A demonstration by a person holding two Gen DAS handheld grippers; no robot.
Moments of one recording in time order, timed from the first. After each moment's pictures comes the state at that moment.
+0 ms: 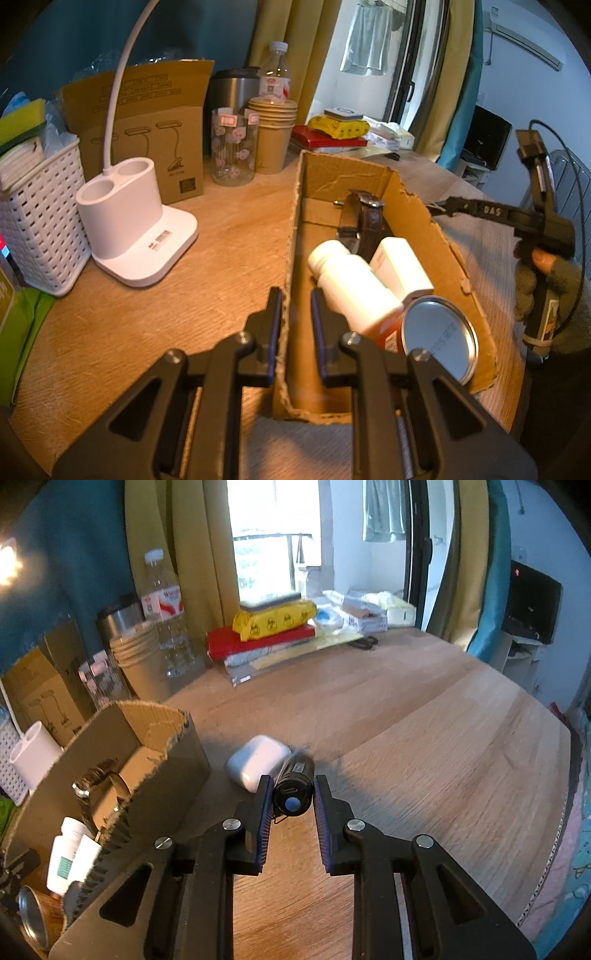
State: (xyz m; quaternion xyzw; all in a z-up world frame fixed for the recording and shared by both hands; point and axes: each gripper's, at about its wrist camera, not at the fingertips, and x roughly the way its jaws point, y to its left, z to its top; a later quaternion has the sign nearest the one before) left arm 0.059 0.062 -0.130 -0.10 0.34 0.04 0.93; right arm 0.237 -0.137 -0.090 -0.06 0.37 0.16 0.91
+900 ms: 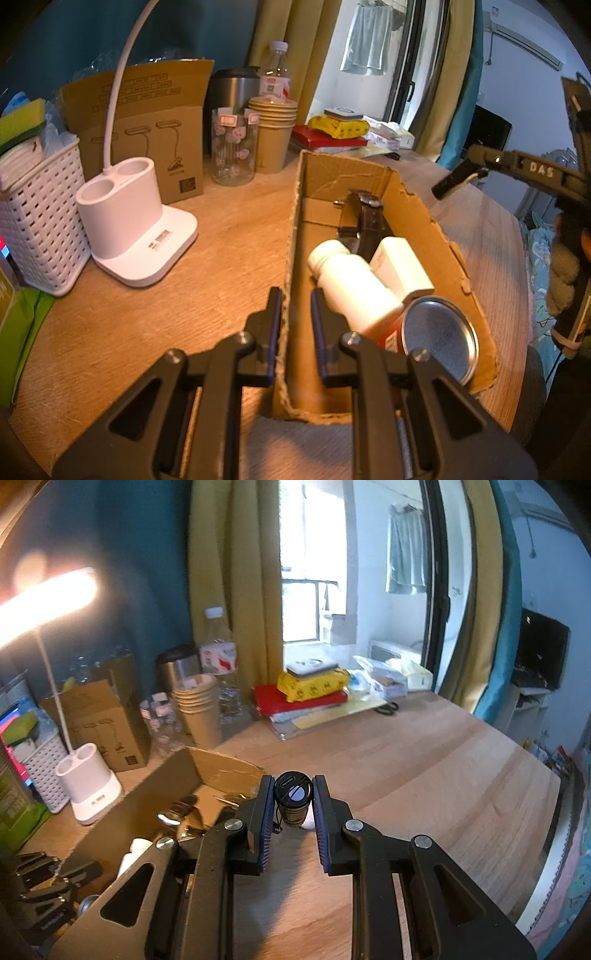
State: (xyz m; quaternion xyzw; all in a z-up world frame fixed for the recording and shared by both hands) left arm 0.059 0.063 -0.130 -0.10 0.34 0.04 0.93; right arm 0.181 -0.109 -0.025 -0.08 0.28 0.22 0.93
